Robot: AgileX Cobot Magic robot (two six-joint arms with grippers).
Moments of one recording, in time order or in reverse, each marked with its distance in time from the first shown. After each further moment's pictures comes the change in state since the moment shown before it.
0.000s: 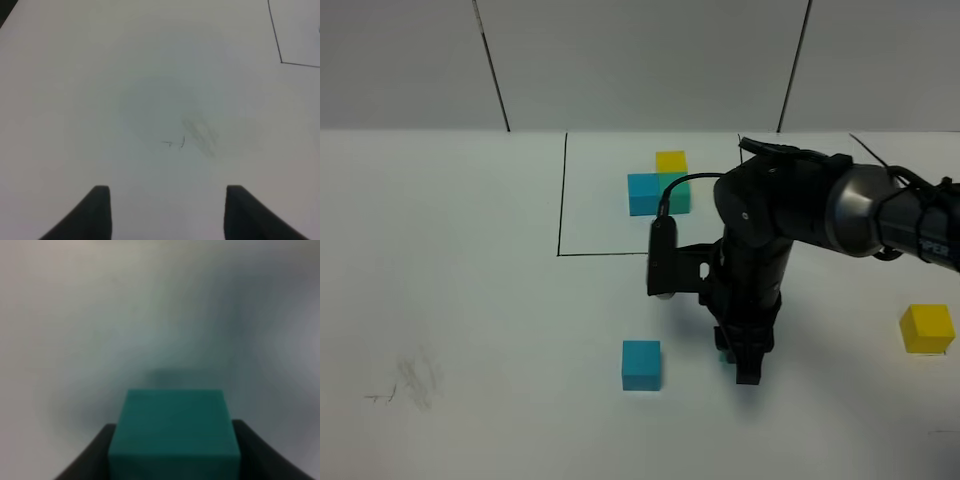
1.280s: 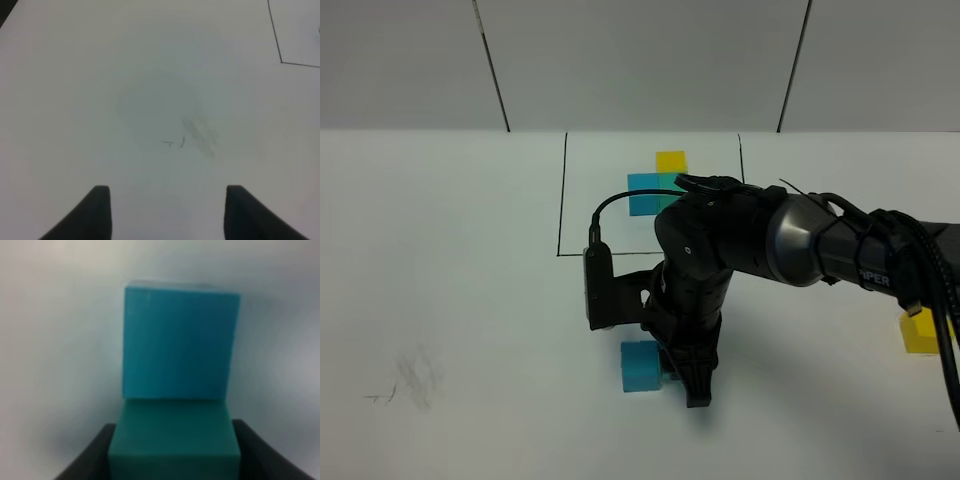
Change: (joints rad) left arm 0.000 0.000 0.000 0.000 0.000 0.000; right arm 0.122 0.051 -0.043 0.040 -0.093 -0.060
